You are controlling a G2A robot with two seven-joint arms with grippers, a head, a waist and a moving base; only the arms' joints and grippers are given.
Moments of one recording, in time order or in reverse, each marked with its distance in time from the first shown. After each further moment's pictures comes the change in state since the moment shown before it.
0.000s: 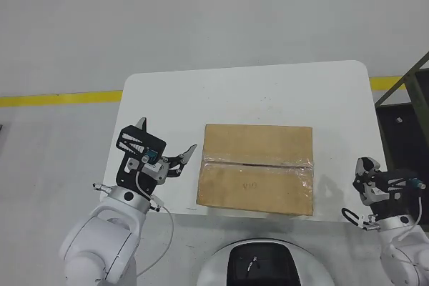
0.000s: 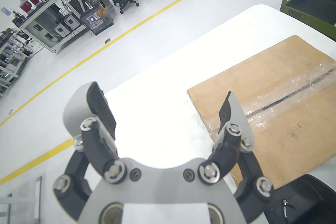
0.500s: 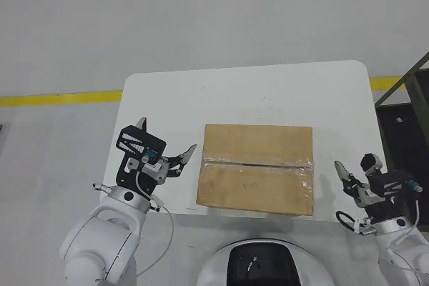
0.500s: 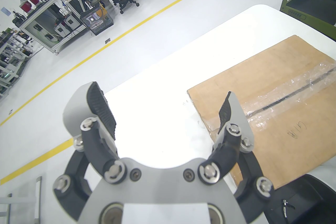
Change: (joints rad) left arm 0.000 0.000 0.000 0.000 0.000 0.000 0.000; right arm -0.018 0.000 -0.040 -0.060 -0.033 -0.048 0.005
